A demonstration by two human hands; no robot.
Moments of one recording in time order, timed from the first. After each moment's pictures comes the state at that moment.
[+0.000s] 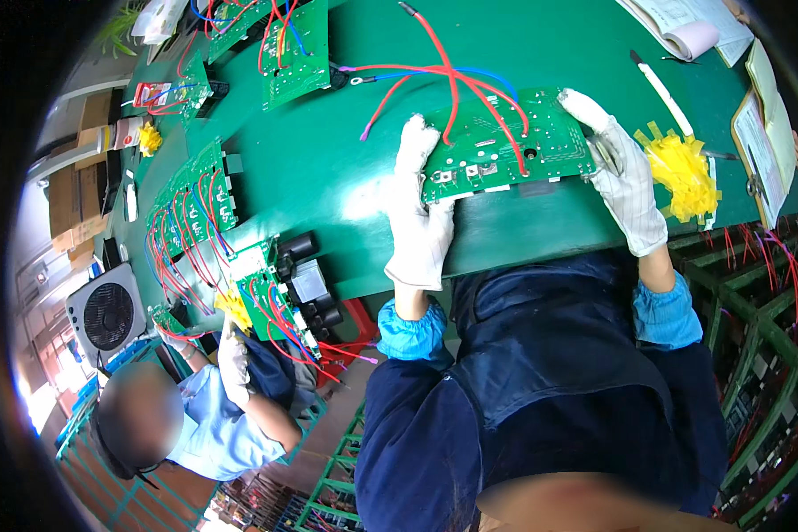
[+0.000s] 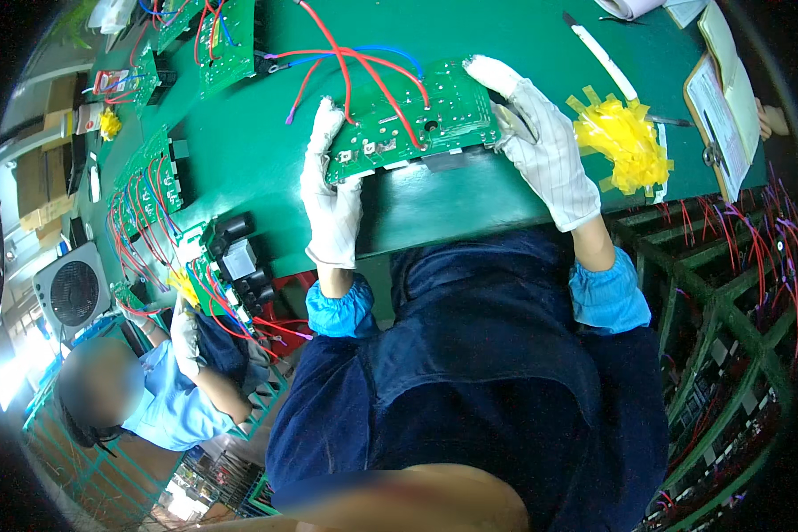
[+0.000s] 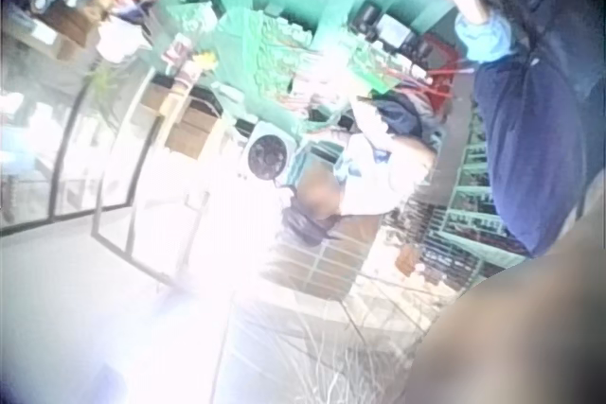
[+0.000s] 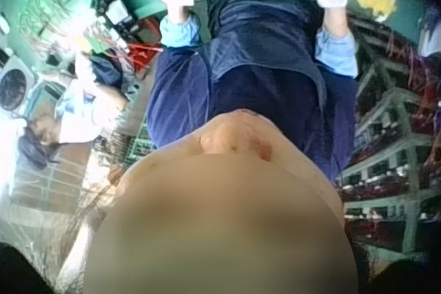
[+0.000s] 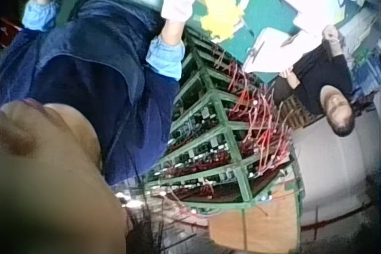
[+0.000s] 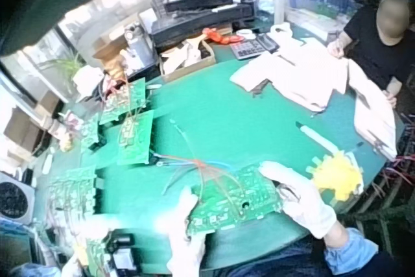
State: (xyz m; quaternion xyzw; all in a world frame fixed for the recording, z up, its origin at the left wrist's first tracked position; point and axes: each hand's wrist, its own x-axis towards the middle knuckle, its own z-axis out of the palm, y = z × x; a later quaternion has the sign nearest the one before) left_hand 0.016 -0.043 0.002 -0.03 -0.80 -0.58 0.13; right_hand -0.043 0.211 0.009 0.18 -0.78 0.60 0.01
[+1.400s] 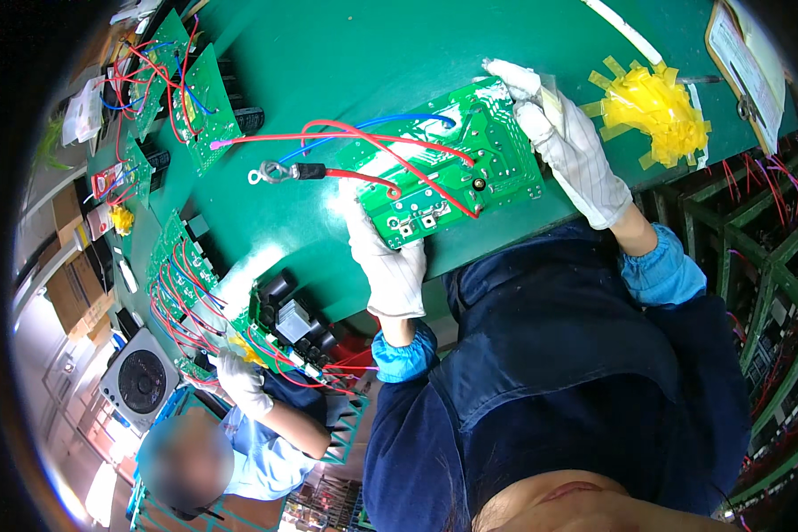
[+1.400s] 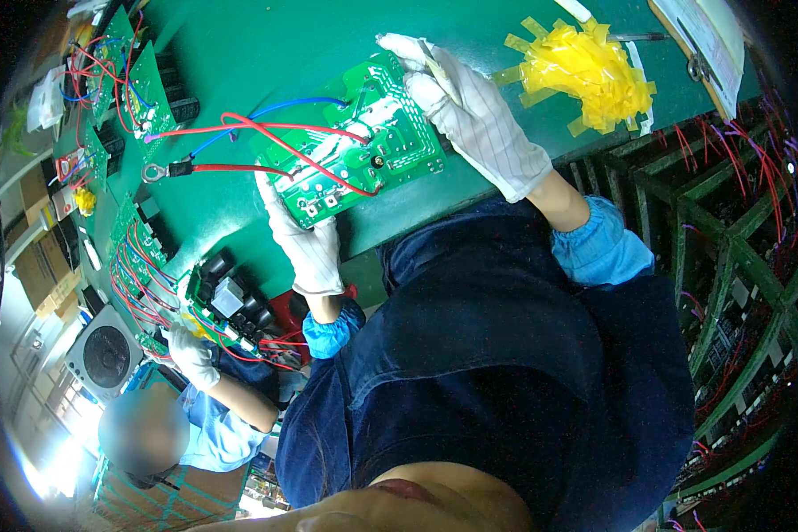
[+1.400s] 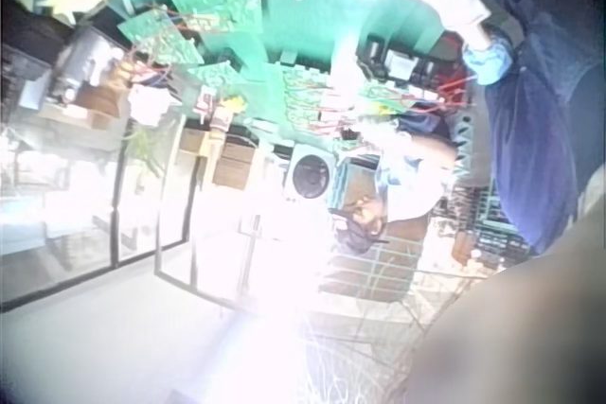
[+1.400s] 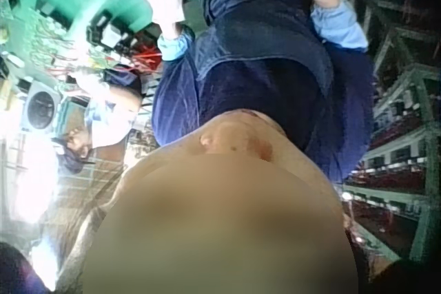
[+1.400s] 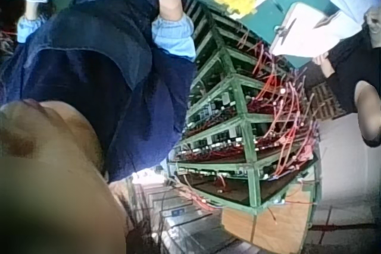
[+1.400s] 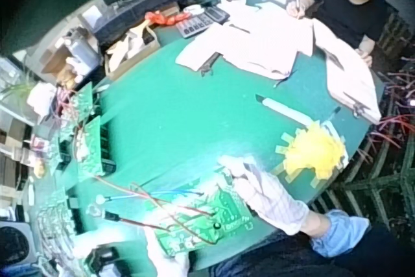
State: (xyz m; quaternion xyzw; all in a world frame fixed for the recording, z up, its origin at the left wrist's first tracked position) left_hand 0.041 -0.023 0.003 0.09 -0.87 -0.48 0.06; right_hand -0.033 0.221 -0.035 0.27 -0.89 0.31 0.19
